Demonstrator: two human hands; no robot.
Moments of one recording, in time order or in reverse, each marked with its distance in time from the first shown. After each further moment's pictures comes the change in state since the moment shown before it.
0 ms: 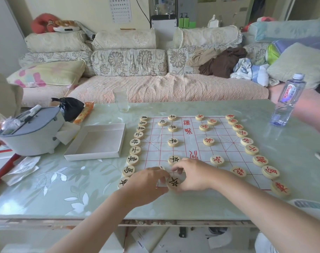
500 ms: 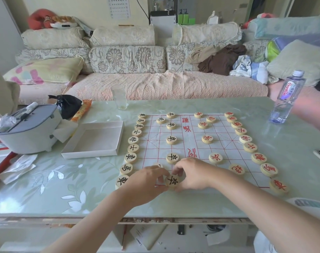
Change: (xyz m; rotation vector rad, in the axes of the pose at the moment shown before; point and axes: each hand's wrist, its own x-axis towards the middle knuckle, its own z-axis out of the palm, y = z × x) left_hand 0.001 0.000 0.007 -0.091 -0.006 -0.003; right_hand 0.000 0.007 0.003 0.003 -0.008 -0.022
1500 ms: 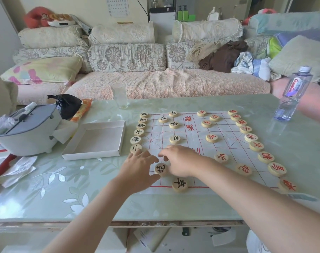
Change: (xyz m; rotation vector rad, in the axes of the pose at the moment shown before) left_hand 0.015 -0.029 -0.024 0.298 0.150 -0.087; right_hand 0.046 -0.044 -0.009 -0.222 0.072 -0.041
